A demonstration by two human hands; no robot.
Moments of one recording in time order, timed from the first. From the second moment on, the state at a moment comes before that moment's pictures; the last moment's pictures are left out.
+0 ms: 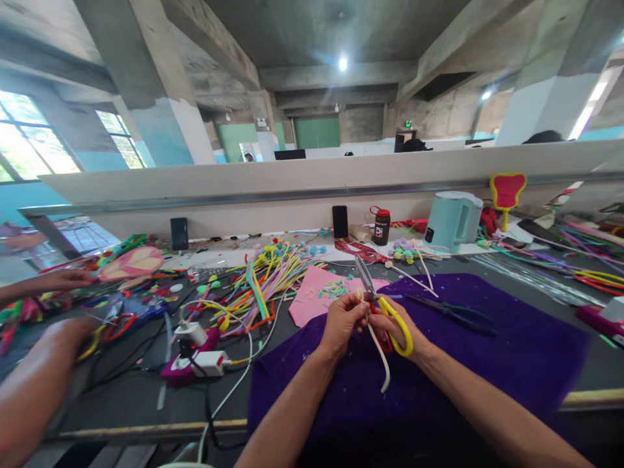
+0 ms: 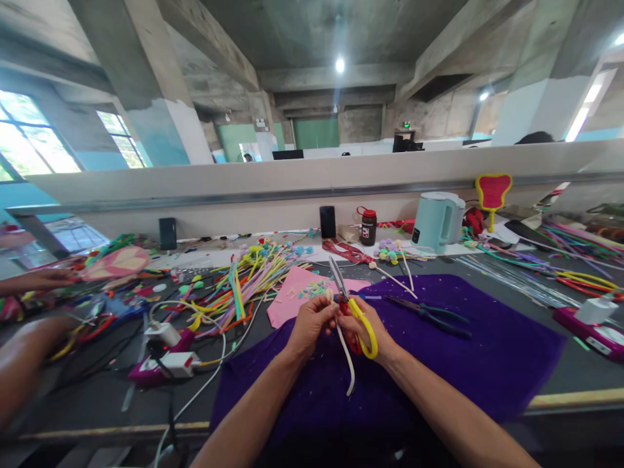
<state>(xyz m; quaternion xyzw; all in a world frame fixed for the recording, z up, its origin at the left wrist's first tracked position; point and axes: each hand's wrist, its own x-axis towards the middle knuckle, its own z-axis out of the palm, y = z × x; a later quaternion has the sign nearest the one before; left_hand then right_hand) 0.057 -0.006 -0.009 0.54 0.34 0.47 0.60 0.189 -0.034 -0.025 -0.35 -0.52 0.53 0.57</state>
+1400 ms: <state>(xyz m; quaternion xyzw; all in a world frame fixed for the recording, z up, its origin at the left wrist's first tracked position) 0.052 -0.008 0.002 0.54 0.34 0.49 0.59 0.196 -0.038 -0.018 -0.39 -0.53 0.49 0.58</state>
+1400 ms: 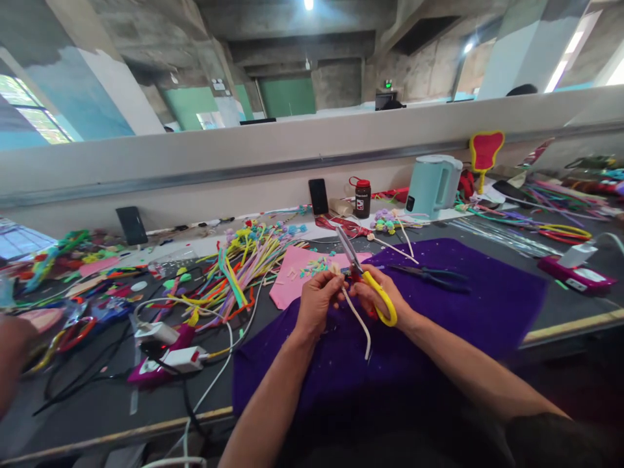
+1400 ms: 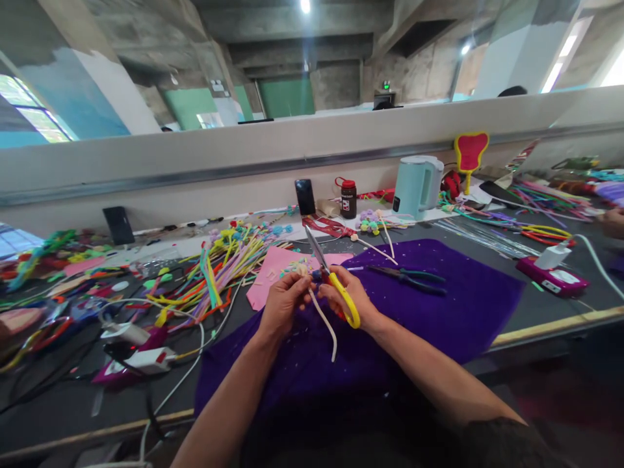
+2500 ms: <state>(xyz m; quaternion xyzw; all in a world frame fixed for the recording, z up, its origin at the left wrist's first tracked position) 0.036 -0.009 0.020 0.59 0.35 0.50 0.52 0.207 -0.046 -0.016 -0.47 -0.76 0.03 0.46</state>
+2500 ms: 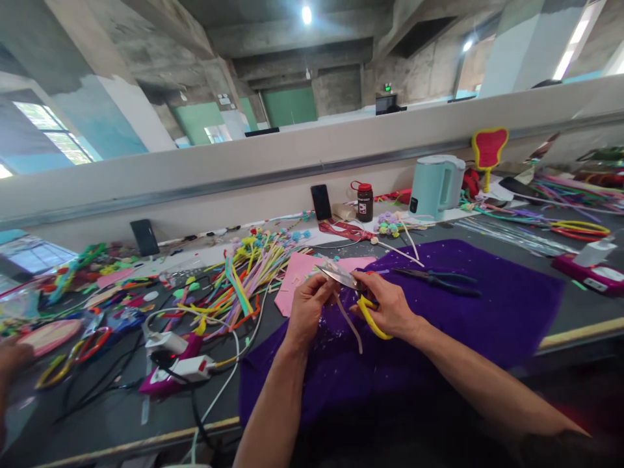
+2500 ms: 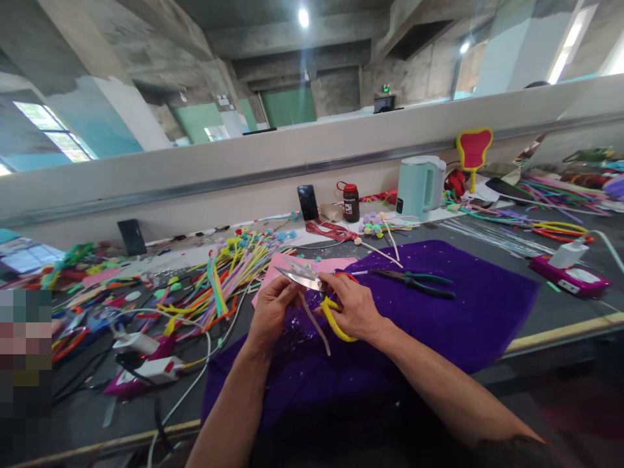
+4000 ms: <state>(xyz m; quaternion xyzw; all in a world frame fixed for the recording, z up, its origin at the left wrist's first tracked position) 0.038 -0.006 0.010 0.58 0.35 0.53 0.51 0.206 -0.046 -0.018 -0.47 -0.76 0.04 0.45</state>
